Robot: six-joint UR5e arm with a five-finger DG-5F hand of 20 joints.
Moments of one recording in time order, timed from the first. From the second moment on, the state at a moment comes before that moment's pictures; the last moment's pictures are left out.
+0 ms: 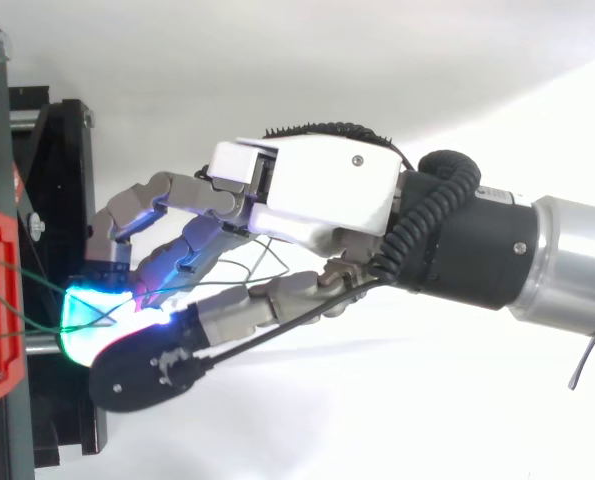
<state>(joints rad) 0.20 -2.38 -0.97 -3.07 -1.16 0.07</state>
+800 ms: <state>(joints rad) 0.20 -2.33 -0.97 -3.16 -1.16 0.07</state>
